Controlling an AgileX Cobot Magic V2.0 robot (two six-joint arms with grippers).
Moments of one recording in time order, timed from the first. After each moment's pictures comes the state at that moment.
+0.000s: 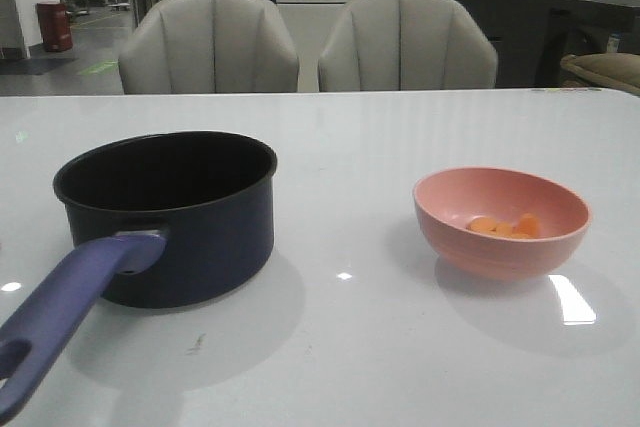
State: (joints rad) left arm -0.17 0.26 -0.41 -0.19 0.44 0.09; right arm 0.12 -0.01 0.03 -0.05 0.08 0.06
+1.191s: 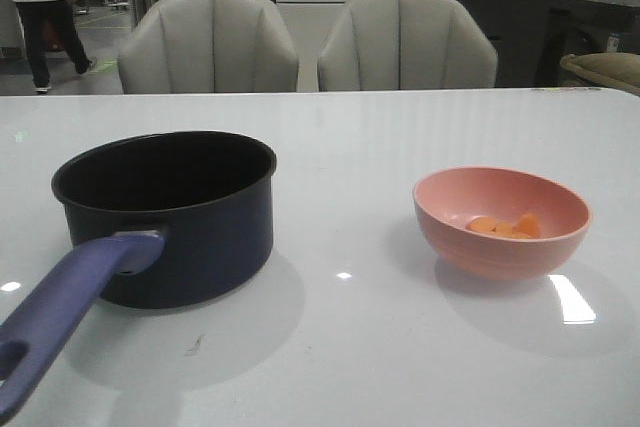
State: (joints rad) left arm -0.19 0.14 -0.36 -0.22 0.37 0.09; right arm 0.12 0.24 -0.26 -0.02 0.29 0.09
